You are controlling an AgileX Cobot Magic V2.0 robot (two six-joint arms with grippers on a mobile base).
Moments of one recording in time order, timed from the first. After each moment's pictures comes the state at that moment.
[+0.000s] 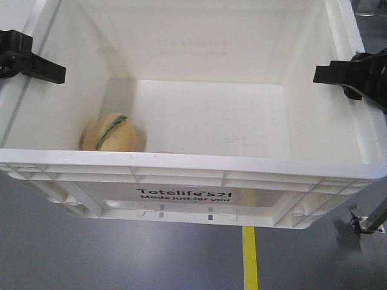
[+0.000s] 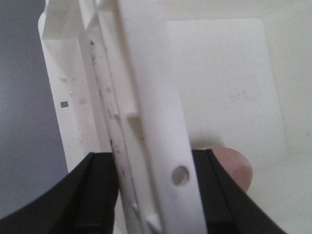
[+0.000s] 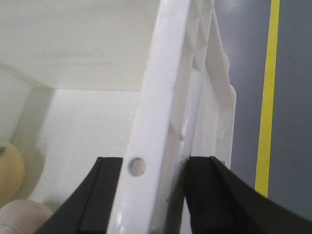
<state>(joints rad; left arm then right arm) -0.02 1.29 -1.32 -0.65 1.19 0.33 0.25 1.00 -1.00 0.27 0.67 0.05</state>
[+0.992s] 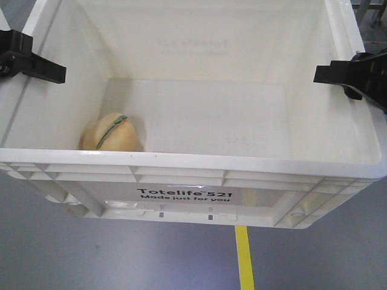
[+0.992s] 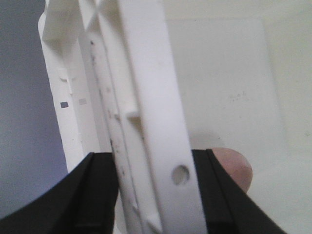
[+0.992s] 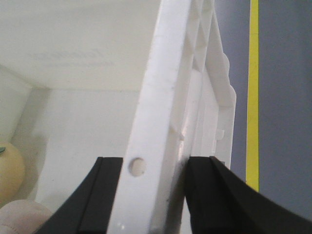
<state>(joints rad) -0.02 1.29 -1.32 -0.65 1.19 0.33 0.25 1.00 -1.00 0.27 0.67 0.05</state>
